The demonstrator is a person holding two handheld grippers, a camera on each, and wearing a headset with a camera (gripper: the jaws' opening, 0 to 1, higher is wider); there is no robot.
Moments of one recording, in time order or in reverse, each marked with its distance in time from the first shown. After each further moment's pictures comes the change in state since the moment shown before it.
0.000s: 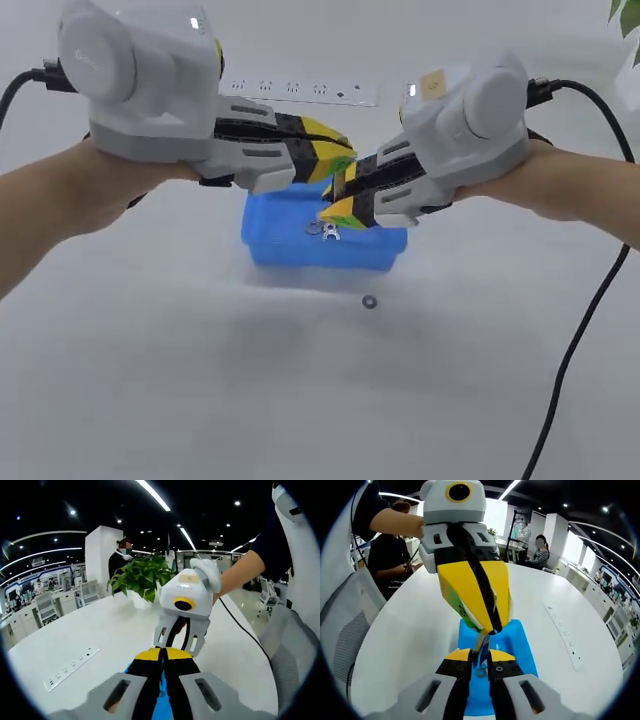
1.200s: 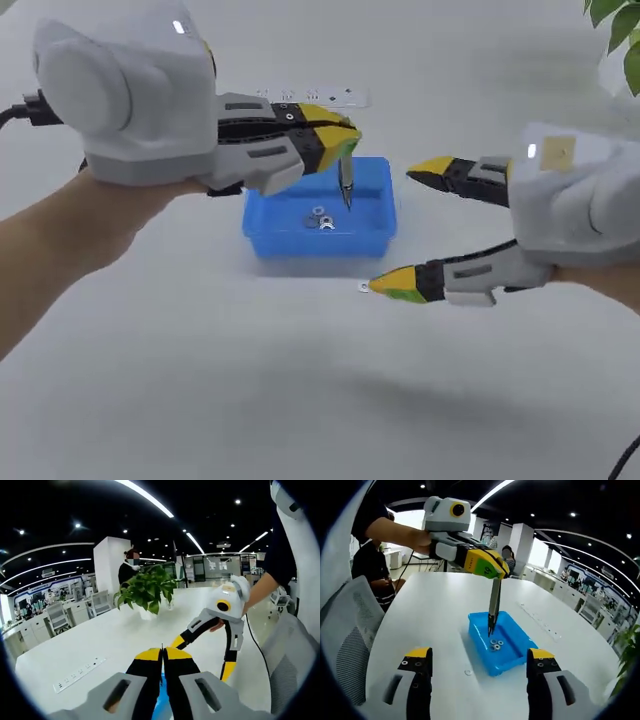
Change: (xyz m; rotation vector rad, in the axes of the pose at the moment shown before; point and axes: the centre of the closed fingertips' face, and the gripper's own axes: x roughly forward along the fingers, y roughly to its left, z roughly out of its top) left arm -0.012 -0.042 0.037 0.049 -0.058 0.117; right arm -0.079 0.060 -0.022 0.141 -0.125 -0.313
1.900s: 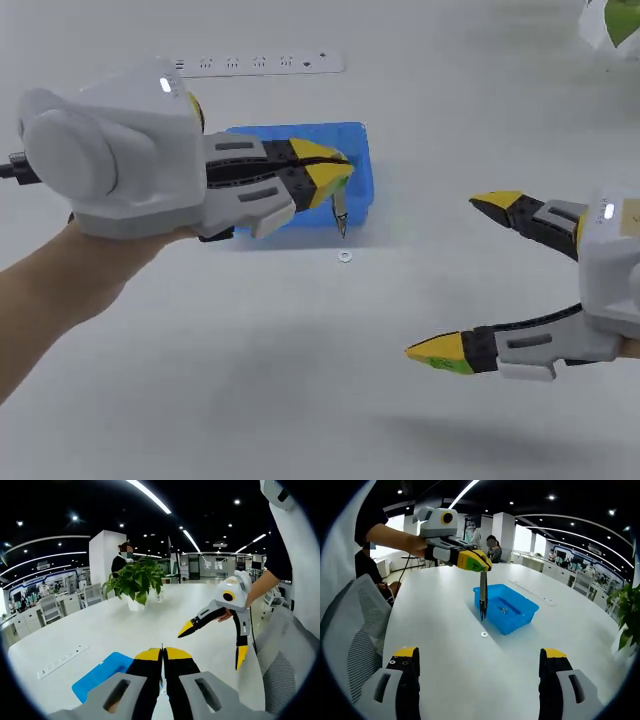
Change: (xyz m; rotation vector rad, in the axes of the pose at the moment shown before) left arm 0.014 -0.041 -0.042 -0.041 0.035 -0.063; right arm -0.043 0.032 -0.058 0.137 0.077 -0.048
